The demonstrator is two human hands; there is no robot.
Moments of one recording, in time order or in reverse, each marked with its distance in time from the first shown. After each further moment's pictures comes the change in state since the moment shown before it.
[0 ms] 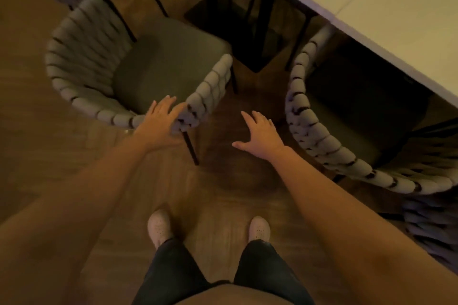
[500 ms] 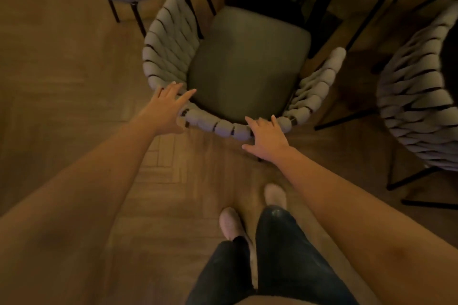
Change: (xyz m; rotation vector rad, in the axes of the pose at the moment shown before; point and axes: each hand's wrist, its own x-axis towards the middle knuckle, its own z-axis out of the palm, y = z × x) left_hand -0.036 -0.333 -0.050 0.197 -0.191 0.063; right_hand 0.139 -0.299 0.099 -0.172 -0.078 -0.051
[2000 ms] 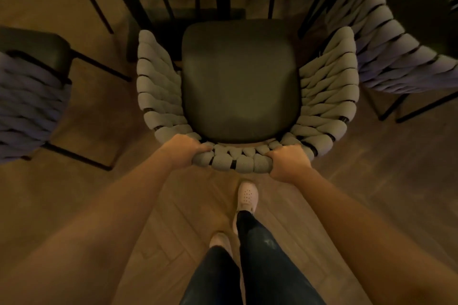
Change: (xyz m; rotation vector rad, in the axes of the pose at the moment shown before) left_hand 0.317 -0.079 -0.050 0.527 -0.206 0.923; right_hand 0.152 0.013 -0.048 0.177 0.037 0.586
